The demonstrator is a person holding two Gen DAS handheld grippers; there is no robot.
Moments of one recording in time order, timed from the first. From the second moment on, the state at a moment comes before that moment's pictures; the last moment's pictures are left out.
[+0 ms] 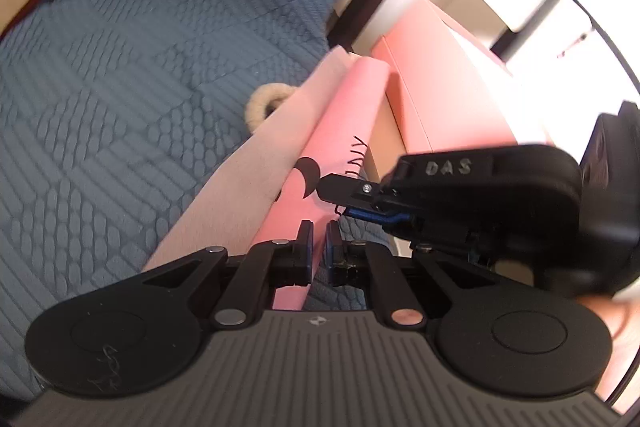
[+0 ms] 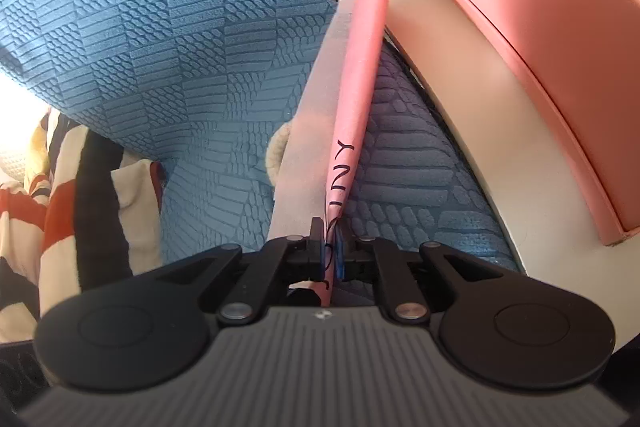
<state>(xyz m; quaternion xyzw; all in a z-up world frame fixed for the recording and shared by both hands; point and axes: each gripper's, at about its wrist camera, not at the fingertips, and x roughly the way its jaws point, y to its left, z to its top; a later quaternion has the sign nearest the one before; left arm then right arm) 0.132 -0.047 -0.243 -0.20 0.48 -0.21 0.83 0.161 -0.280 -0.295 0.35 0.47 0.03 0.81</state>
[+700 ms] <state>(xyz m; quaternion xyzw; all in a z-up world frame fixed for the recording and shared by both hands) 0.119 -0.093 -0.246 -0.02 0.47 -0.21 0.86 0.162 -0.286 -0.299 0.37 0.49 0.01 0.79</state>
